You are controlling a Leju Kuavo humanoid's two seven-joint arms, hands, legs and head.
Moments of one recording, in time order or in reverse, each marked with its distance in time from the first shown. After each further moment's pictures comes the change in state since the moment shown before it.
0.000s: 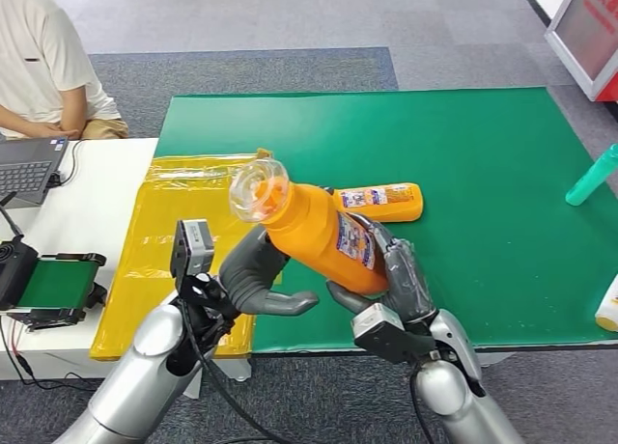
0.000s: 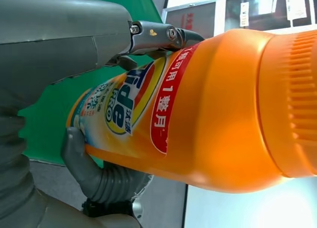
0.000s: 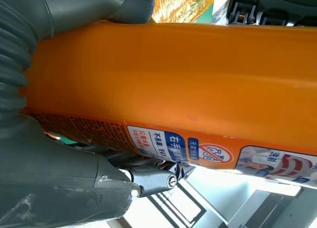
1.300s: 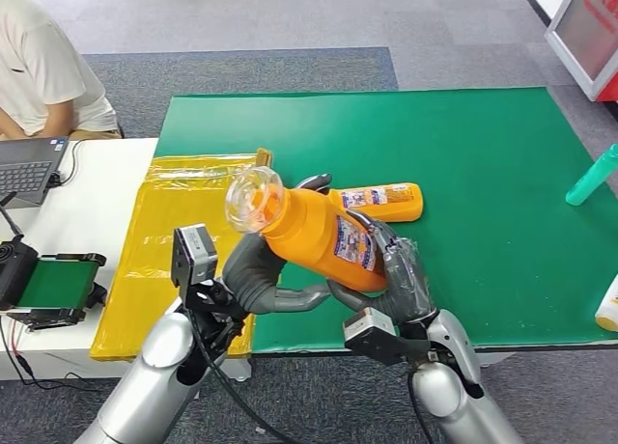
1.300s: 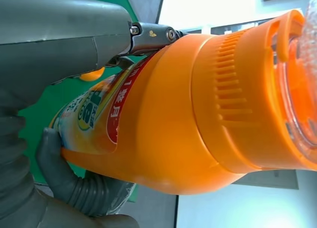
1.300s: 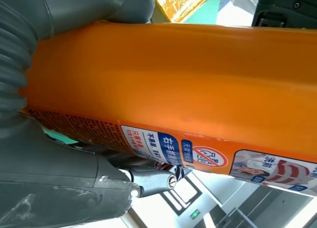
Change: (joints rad) left arm 0.029 -0.054 -0.001 -0.044 -0.088 0.105 -0.041; right arm 0.000 0.004 0.005 0.000 0.099 -0.055 0.013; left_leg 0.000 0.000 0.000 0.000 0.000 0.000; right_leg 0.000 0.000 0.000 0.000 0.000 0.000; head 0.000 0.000
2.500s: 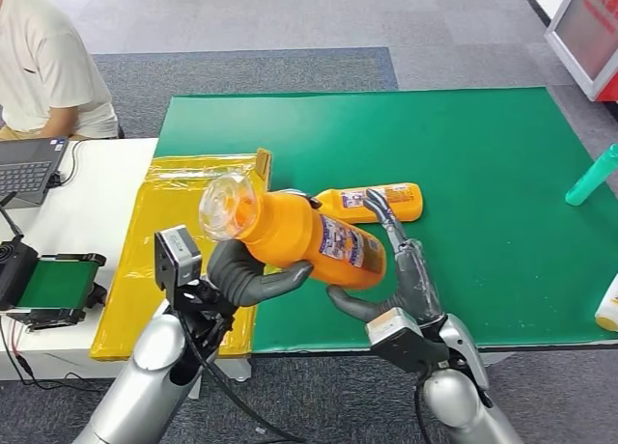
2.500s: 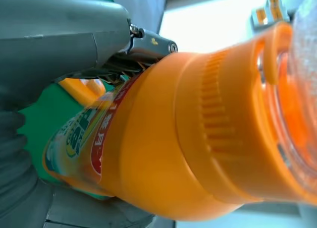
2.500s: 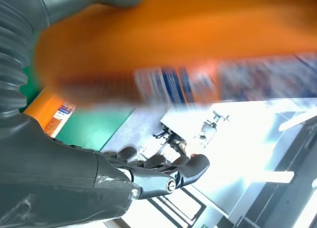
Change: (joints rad) left arm 0.028 0.009 0.045 -0.029 -0.071 0.088 -0.037; right arm 0.046 0.000 -0.023 -0.115 -0.155 0.070 0.008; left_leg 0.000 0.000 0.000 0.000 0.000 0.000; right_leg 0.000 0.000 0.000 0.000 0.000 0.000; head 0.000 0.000
